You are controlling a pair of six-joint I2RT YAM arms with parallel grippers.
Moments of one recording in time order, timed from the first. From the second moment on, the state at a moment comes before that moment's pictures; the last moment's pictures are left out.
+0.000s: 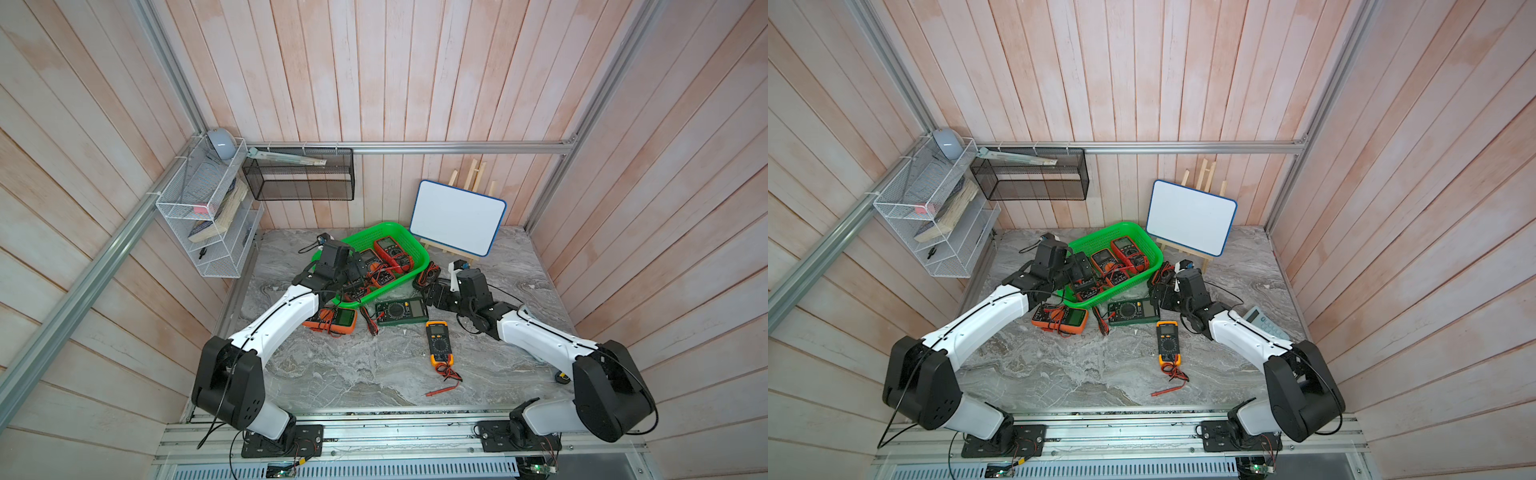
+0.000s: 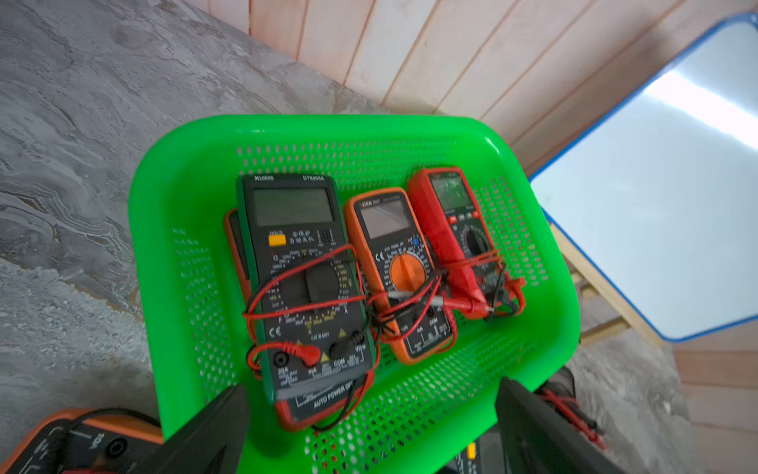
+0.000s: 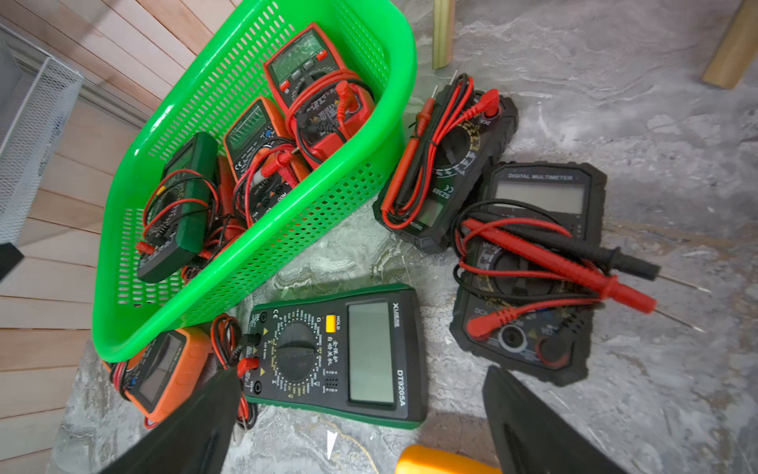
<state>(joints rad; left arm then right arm) -0.44 1.50 1.15 -0.34 -0.17 -0.64 0.49 1.41 0.81 -0.03 -0.10 0.63</state>
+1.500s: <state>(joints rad) -0.10 1.08 0.71 -0.26 0.02 -0.89 0.81 2.10 1.47 0.08 -0.33 0.60</state>
